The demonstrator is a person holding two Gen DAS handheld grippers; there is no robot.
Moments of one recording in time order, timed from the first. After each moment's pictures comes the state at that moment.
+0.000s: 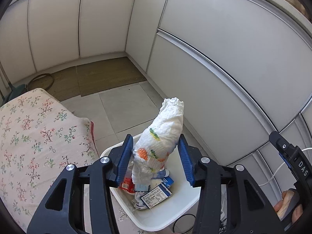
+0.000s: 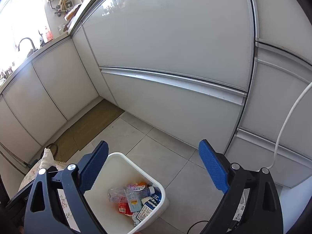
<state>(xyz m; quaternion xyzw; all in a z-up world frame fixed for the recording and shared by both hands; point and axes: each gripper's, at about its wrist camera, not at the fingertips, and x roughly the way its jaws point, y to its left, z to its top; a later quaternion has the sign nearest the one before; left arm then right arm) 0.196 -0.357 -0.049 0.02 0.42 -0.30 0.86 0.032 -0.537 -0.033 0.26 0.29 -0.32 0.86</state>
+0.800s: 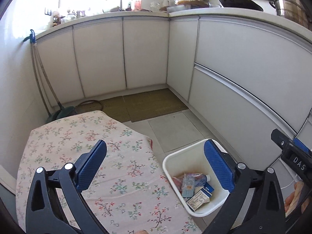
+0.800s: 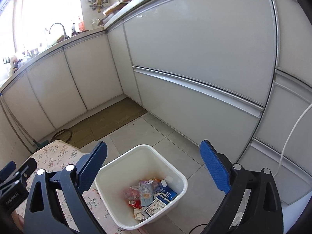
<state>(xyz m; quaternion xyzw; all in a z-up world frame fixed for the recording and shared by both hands) 0.123 -0.251 0.016 0.06 0.30 -0.16 0.94 0.029 -0.446 -0.004 0.18 0.27 -0.25 0.91</state>
